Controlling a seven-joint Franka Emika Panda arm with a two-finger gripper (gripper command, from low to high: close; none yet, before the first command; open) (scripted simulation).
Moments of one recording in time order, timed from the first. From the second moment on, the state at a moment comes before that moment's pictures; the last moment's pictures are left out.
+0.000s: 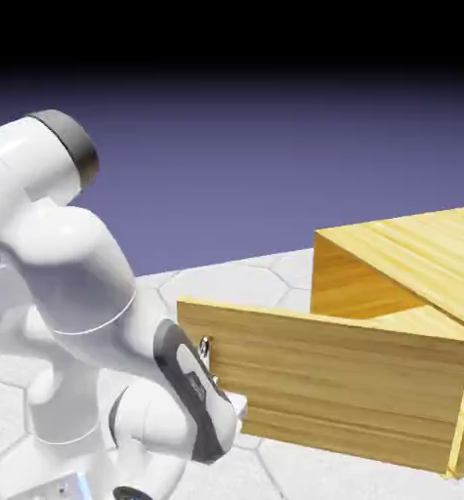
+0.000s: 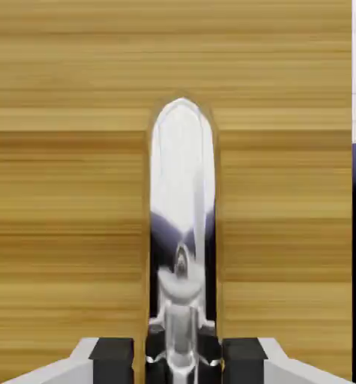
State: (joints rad) arm 0.99 -0.39 -2.15 -2.98 0.99 1.87 0.91
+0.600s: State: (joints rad) arm 1.08 -0.60 -2.43 -2.41 0.35 1.47 1.23
